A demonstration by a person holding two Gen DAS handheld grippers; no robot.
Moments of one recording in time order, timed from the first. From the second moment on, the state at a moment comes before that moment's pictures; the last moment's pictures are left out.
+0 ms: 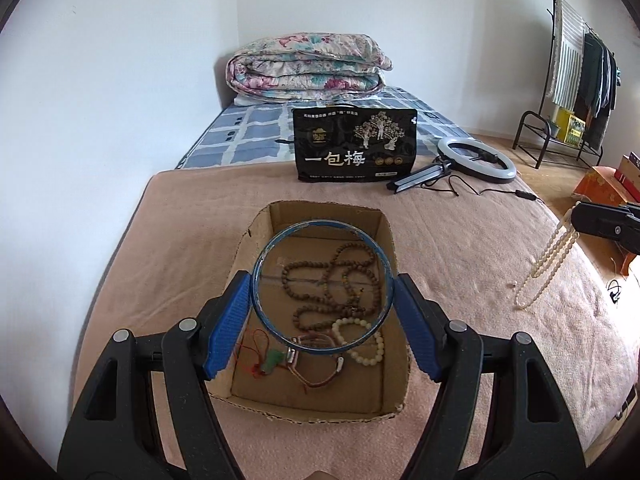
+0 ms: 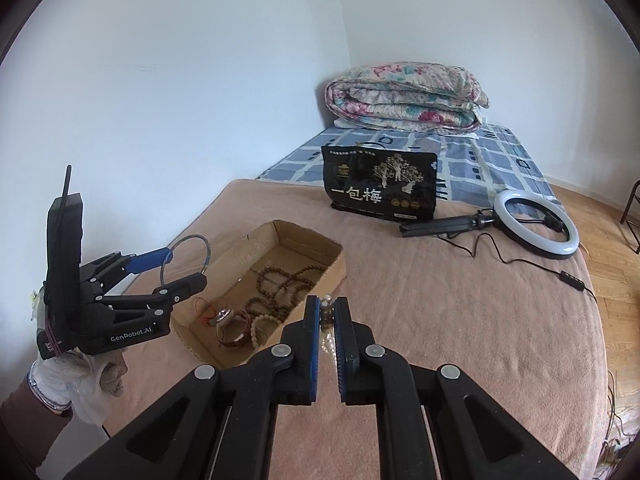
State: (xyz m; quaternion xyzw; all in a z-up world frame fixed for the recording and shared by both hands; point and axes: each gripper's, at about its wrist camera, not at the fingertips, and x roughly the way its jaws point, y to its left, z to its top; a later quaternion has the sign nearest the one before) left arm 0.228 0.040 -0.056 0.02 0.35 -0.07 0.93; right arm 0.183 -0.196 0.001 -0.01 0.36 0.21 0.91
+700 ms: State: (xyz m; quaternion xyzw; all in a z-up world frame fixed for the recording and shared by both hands) left arm 0.304 0.069 -0.087 0.00 0.38 -0.06 0.92; right arm 0.228 -0.106 -0.030 -0.02 0.38 0.27 0.88
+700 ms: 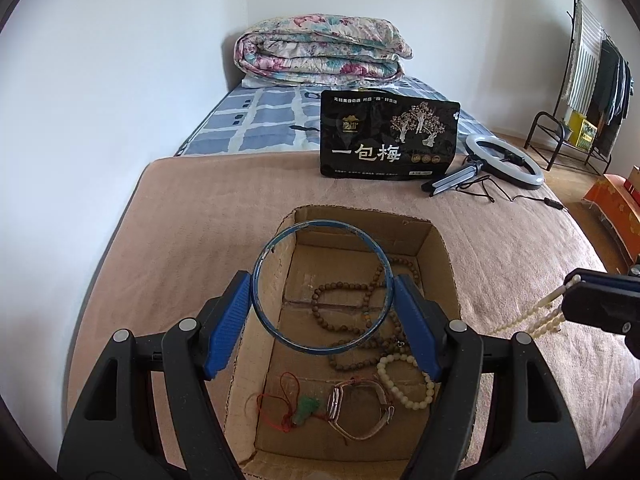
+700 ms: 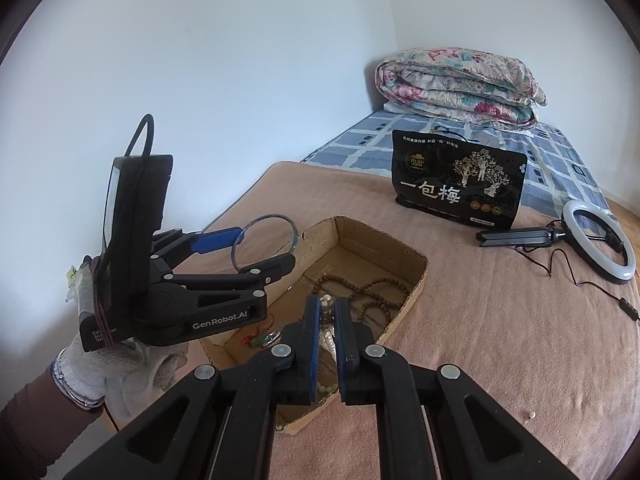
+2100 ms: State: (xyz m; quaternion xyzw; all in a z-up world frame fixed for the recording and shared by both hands) left arm 0.338 0.070 -0.107 -0.01 0.39 -0.06 0.92; right arm 0.241 -0.104 -0.064 -0.03 0.39 0.25 0.88
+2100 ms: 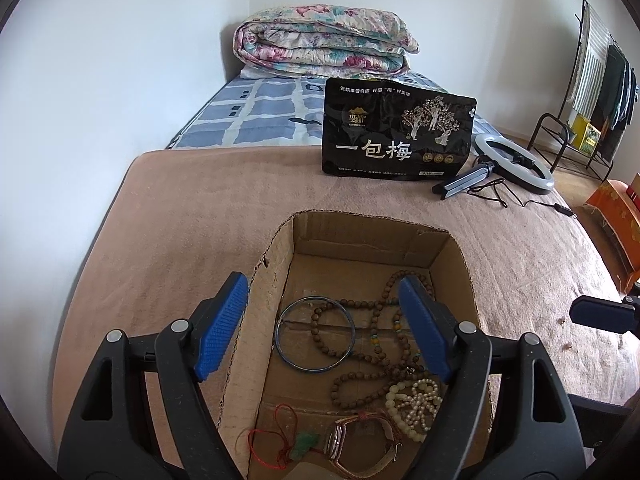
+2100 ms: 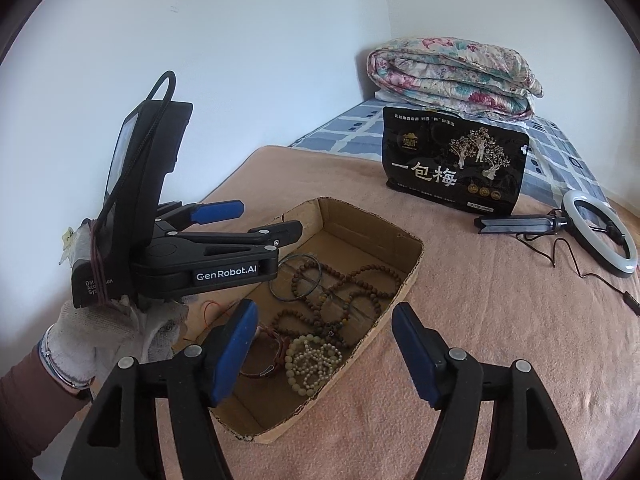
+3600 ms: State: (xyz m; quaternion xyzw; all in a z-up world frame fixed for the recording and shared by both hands) left arm 0.207 -0.032 -0.005 0.05 0.28 -0.11 0.95; right arm 0.150 -0.263 -0.020 -0.02 0.33 0.10 0.94
